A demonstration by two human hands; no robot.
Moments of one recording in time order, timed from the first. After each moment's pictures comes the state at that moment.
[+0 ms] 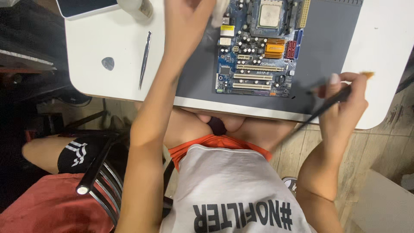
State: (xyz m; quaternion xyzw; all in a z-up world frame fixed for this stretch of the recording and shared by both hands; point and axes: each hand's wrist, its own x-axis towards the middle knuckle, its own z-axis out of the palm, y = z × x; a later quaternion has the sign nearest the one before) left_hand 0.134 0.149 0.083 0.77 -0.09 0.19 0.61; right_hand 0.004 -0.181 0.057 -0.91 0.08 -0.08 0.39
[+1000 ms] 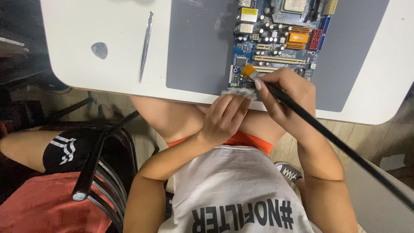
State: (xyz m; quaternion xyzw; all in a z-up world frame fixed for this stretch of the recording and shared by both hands) left_hand -0.034 0.104 -0.008 0.87 -0.24 0.32 0.30; right_hand 0.030 -0.071 0.074 -0.86 -0.16 0.04 0.48
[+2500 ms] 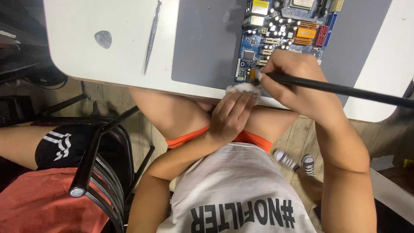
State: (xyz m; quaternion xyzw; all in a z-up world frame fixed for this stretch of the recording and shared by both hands) left_hand -0.053 0.096 -0.029 0.87 -0.23 0.32 0.29; right_hand 0.069 -0.067 0.093 -0.87 -0.24 0.18 0.38
